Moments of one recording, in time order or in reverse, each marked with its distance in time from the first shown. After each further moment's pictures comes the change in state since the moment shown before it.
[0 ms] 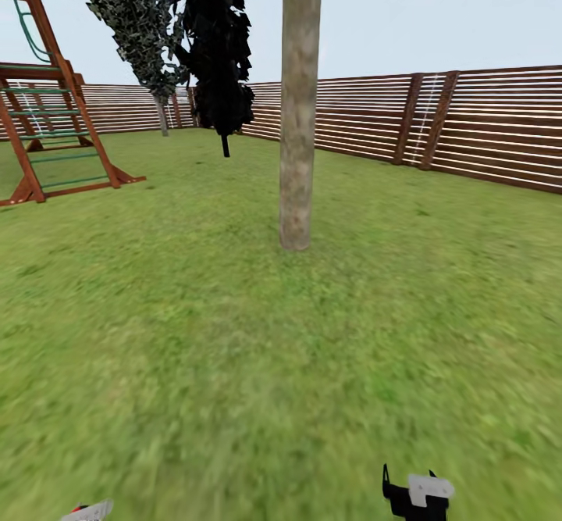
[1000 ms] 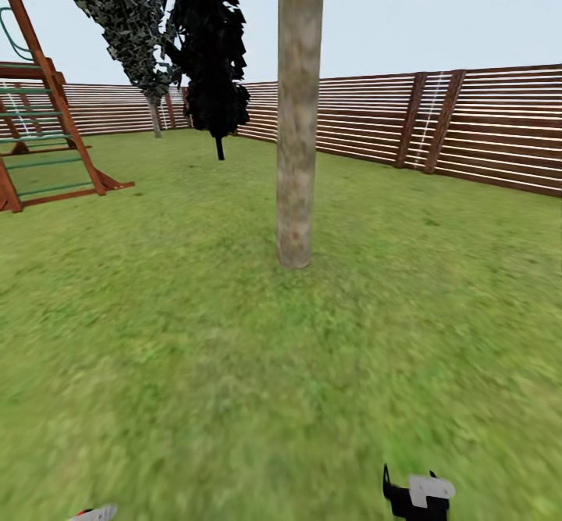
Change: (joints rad) left arm 0.003 -0.006 -0.013 0.014 -0.003 0.001 -0.001; right arm 0.000 -0.001 0.000 0.003 0.000 0.000 -0.003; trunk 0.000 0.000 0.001
